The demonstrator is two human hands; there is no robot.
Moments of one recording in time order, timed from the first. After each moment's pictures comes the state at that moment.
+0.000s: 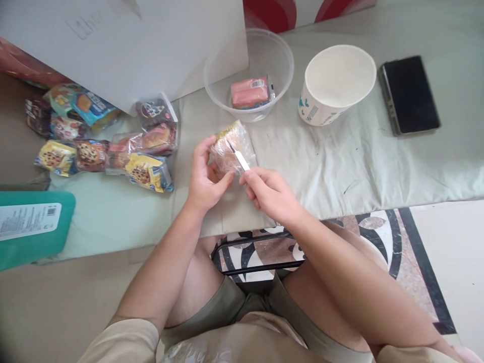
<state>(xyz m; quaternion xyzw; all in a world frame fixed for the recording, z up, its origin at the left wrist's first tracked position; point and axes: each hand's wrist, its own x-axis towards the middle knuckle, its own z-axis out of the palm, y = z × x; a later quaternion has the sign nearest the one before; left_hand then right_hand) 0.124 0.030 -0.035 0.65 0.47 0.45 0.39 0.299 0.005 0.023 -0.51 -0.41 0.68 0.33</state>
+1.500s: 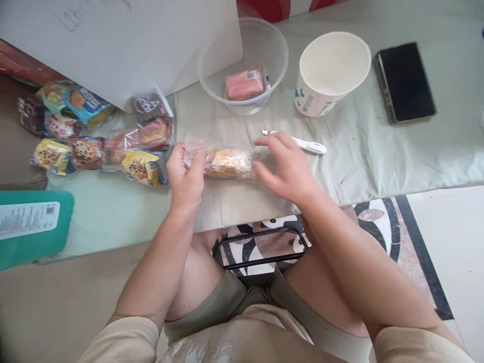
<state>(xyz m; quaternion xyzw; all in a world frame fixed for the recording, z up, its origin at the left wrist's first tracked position) 0.109 0.032 -0.020 0.57 0.61 0.48 0.26 0.347 0.024 -0.007 -0.52 -0.76 0.19 0.32</state>
